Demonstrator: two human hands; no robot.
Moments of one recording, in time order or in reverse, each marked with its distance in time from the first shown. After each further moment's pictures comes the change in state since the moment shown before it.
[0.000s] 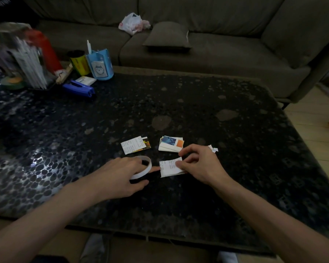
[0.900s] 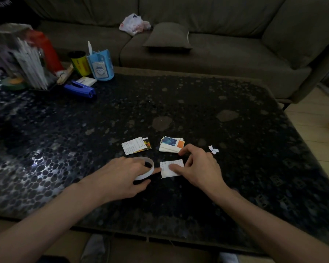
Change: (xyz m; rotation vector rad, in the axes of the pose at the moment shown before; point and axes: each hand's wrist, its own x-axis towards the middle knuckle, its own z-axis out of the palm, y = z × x) left_hand 0.000 0.006 -0.002 0.110 0.059 0.050; right_hand -0.005 0.003 0.014 -0.316 0.160 -0.096
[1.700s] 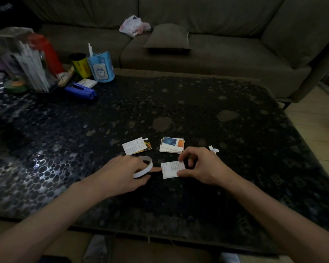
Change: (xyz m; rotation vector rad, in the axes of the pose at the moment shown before) left_hand 0.007 -0.009 0.006 -0.168 0.024 -0.088; right_hand 0.012 0.011 -0.025 -0.018 -0.270 -0.117
